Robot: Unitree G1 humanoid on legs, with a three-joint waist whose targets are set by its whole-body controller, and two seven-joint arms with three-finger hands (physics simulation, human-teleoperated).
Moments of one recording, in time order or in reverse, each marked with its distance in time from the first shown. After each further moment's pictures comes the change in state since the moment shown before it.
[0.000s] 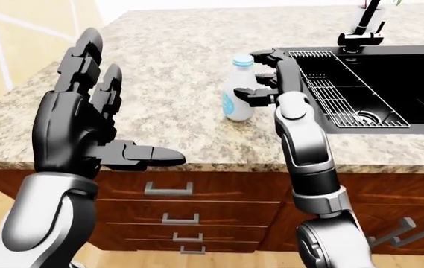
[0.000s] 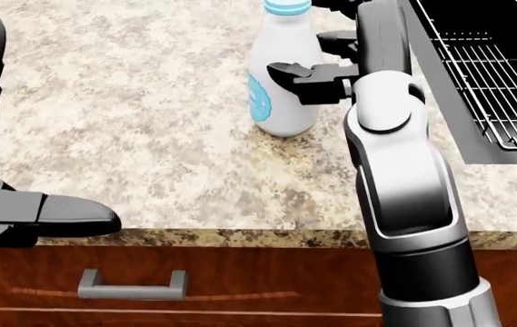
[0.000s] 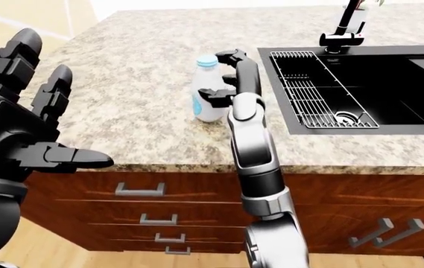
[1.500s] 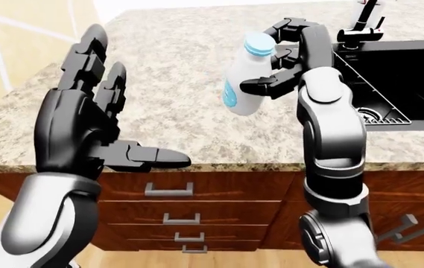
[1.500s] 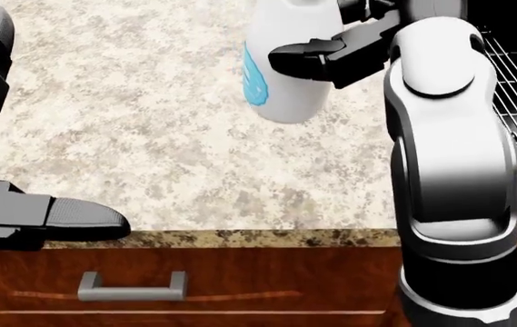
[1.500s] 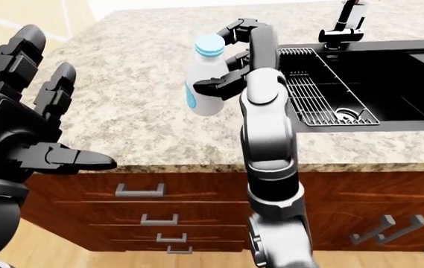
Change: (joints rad) left arm -0.017 0.059 -0.016 -0.002 -0.145 -0.007 0.123; right arm -0.071 -0.035 -0.016 -0.312 -0.052 0.275 0.104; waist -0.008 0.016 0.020
